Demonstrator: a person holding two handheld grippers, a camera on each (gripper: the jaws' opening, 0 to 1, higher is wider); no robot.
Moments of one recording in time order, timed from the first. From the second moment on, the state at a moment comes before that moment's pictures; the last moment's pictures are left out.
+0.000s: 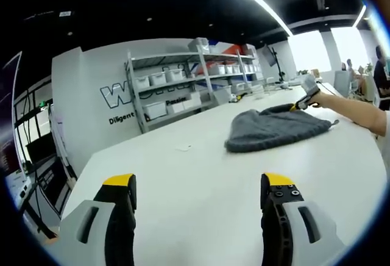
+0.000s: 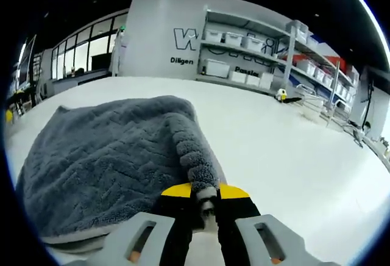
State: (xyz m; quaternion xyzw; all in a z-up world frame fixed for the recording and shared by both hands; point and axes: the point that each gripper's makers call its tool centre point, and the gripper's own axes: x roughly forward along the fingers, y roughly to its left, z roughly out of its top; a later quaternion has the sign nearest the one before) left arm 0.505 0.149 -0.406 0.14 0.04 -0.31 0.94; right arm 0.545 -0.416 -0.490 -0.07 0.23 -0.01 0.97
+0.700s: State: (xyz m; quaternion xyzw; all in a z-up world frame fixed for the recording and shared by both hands) left arm 0.507 0.152 -0.407 0.14 0.05 -0.31 0.94; right arm 0.523 -0.408 -0.491 -0.10 0.24 0.05 0.96
